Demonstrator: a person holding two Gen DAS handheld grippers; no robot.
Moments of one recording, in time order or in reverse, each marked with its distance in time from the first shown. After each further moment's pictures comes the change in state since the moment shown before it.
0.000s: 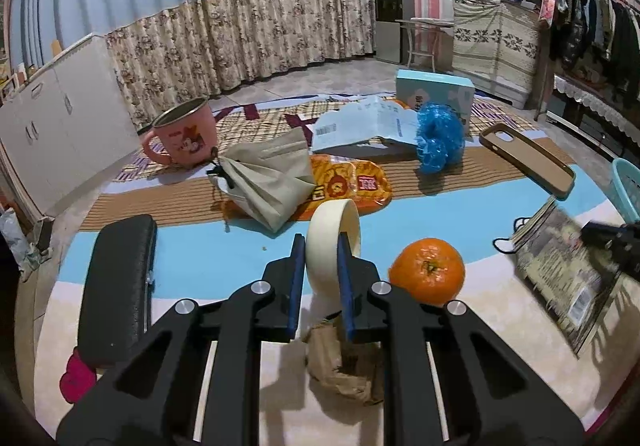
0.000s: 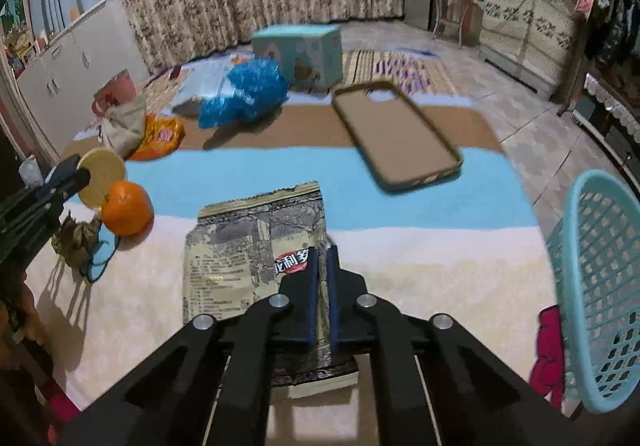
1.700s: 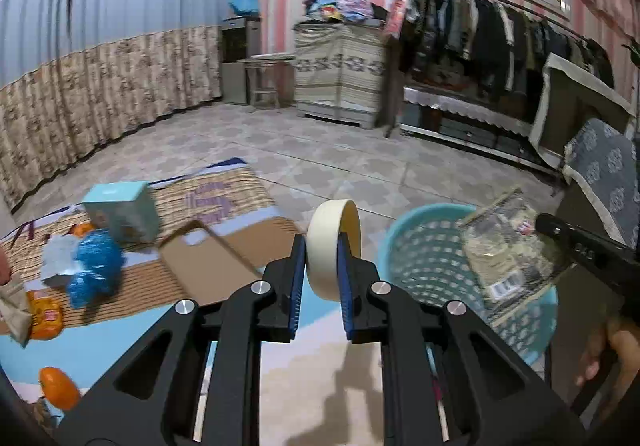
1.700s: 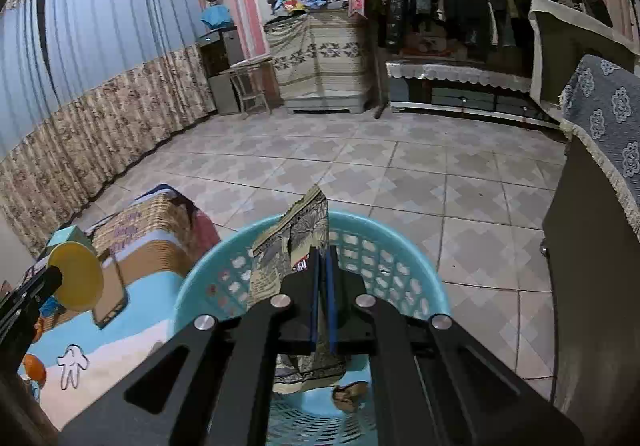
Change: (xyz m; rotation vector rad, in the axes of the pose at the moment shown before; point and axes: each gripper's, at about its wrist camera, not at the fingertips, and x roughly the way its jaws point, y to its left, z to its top) left arm -0.055 -0.289 0.067 0.196 -0.134 -0.499; right arm -0.118 -0.257 -0.035 0.524 -0.283 -0.426
